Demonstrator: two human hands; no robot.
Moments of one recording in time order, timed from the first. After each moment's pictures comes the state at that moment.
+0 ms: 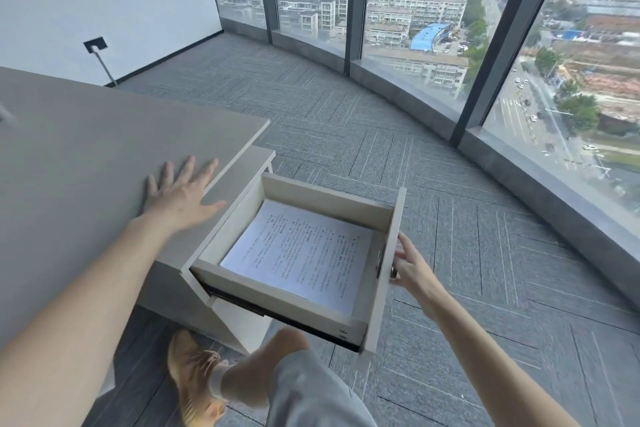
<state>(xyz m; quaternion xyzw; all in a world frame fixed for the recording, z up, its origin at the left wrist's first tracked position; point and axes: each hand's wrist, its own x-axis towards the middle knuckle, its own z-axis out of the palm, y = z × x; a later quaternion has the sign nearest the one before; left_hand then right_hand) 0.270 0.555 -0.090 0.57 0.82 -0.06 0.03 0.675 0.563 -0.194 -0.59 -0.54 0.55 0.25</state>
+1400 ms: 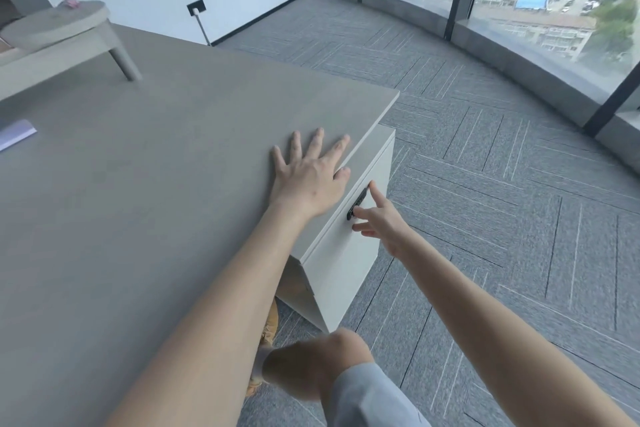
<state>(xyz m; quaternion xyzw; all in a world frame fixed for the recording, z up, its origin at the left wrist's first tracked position) 0.263 0.565 -0.098 0.59 0.80 0.03 0.02 0.391 0.626 -0.211 -0.48 -0.53 0.67 0.18</state>
